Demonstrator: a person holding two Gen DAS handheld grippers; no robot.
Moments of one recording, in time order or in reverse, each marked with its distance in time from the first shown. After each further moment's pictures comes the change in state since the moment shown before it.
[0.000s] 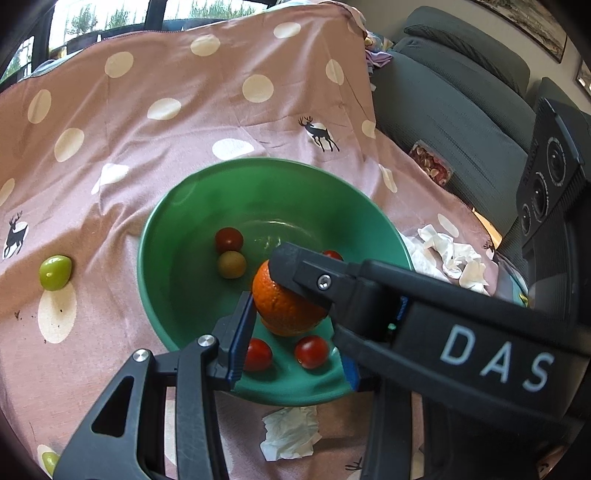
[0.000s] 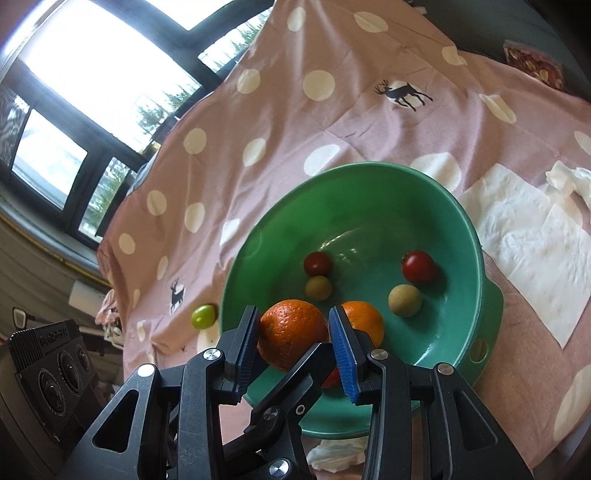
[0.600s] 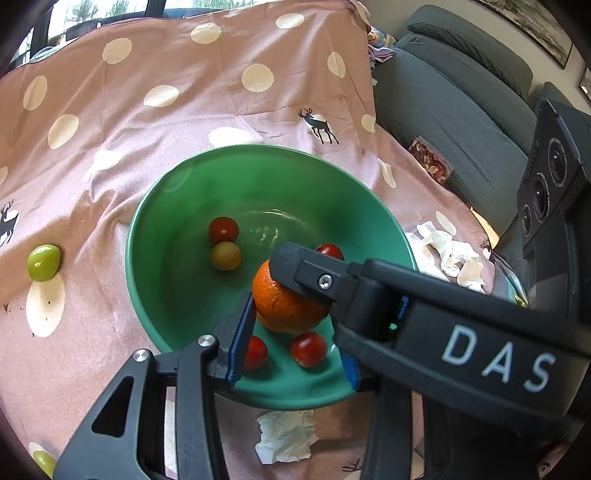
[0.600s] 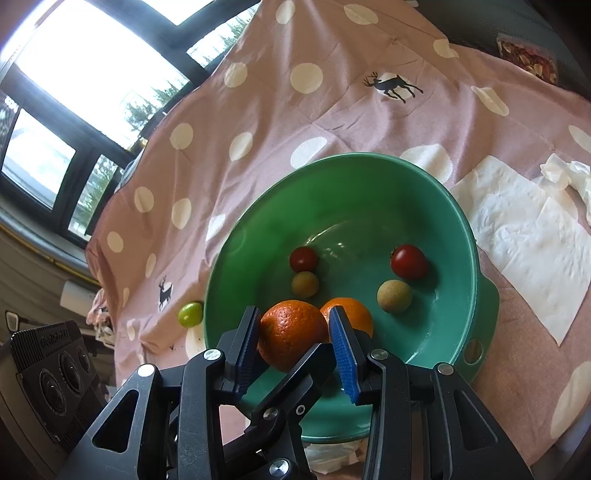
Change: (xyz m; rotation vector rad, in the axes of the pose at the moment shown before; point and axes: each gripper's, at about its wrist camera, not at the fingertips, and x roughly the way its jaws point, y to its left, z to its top) left arm 0.008 0.004 -0.003 -0.026 0.022 -0.027; right arm 0.006 -0.003 0.001 0.007 0.022 -0.040
